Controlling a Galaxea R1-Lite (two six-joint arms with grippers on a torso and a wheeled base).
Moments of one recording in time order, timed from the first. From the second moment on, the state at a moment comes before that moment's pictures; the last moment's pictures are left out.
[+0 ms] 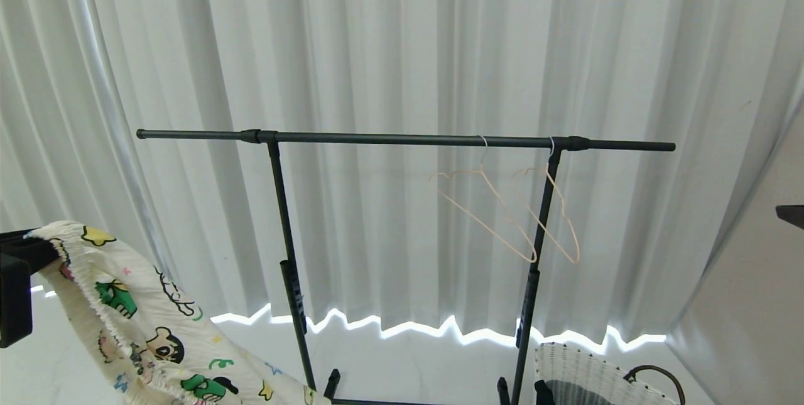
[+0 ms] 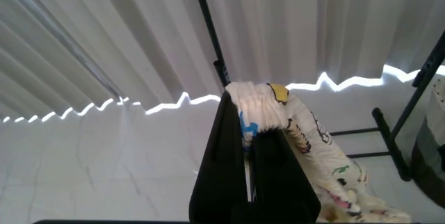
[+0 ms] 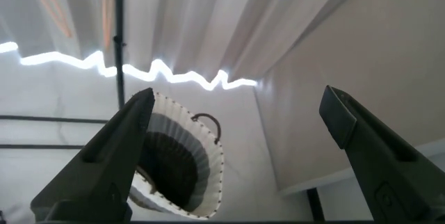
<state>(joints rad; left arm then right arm) -0.28 0.94 -0.86 0.30 0.23 0.21 0.14 1.13 -1.05 0.35 -0.29 -0.17</state>
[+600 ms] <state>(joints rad) -0.26 0.94 -0.86 0.30 0.23 0.21 0.14 1.14 -1.05 0.24 -0.11 -0.17</state>
